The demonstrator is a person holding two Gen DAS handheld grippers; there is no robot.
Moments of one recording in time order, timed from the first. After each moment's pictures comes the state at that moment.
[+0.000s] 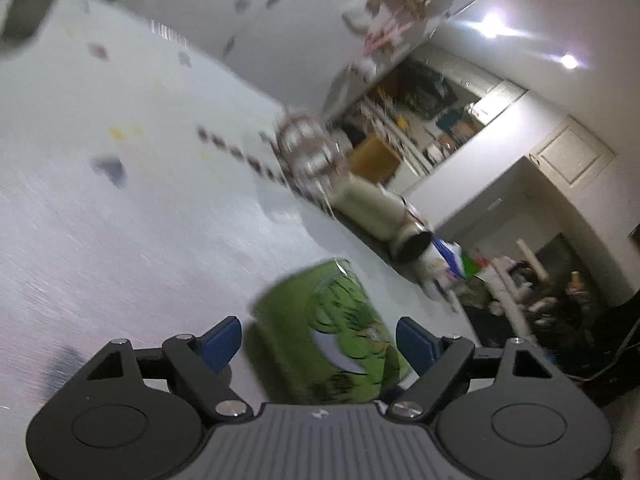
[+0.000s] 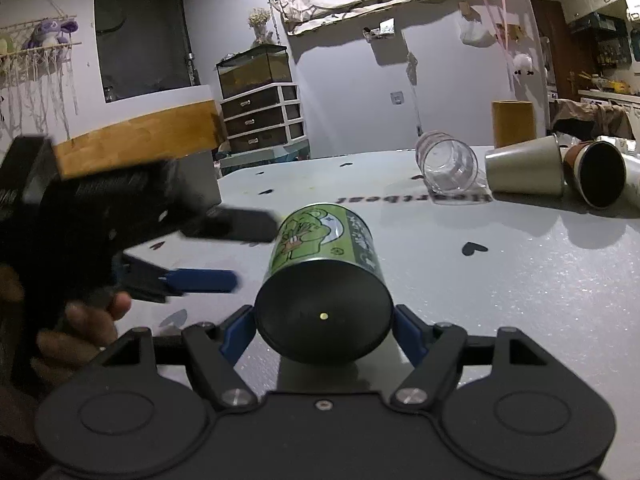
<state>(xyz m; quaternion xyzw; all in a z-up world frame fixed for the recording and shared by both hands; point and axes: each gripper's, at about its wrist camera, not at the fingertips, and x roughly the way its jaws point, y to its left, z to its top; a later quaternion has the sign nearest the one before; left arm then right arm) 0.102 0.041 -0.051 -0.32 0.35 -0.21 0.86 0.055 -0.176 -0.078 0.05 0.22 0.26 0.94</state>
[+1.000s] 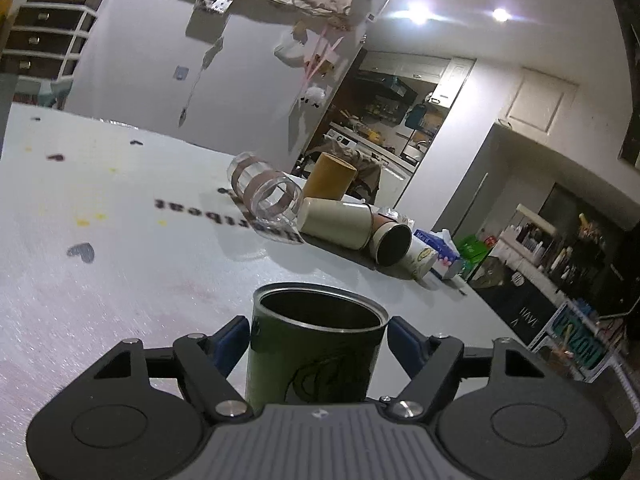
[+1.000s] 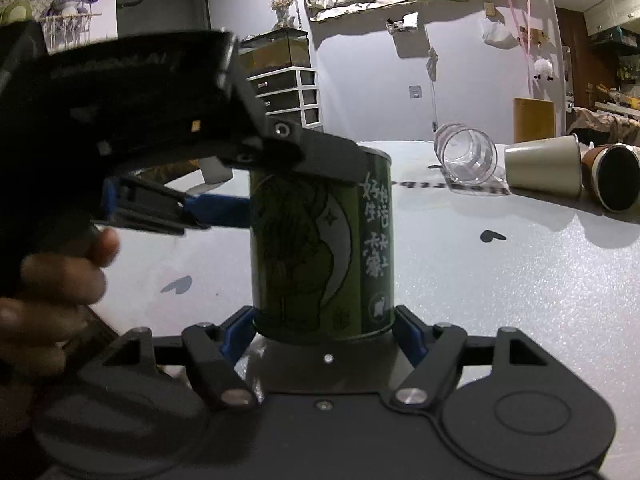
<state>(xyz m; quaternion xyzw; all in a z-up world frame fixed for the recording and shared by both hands) 0.062 -0.003 -0.023 -0.17 0.26 -0.21 0.93 0.051 -0.162 -0.096 0.00 0.23 0.27 0.93</state>
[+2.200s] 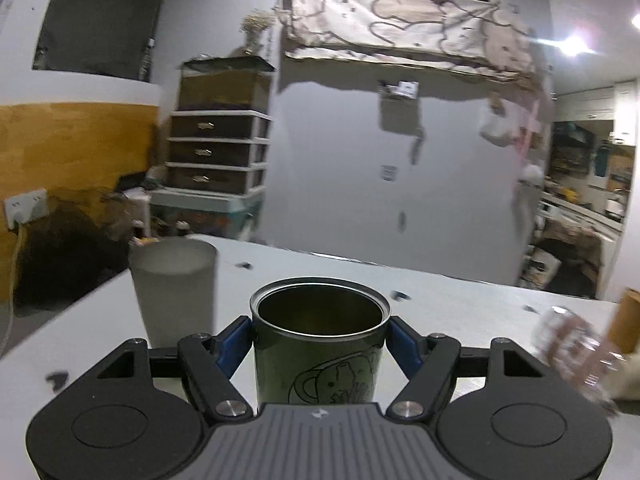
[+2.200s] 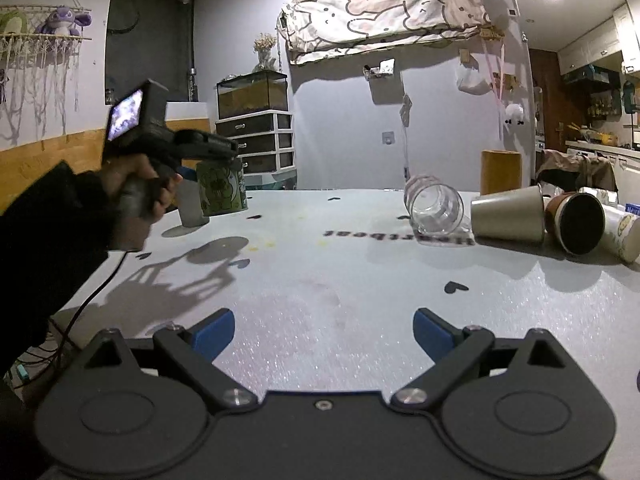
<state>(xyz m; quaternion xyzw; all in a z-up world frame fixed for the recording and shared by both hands) 0.240 0.162 0.017 -0.06 0.17 0.12 0.98 0.037 -0.169 -0.075 0.00 0.16 0.23 0.96</state>
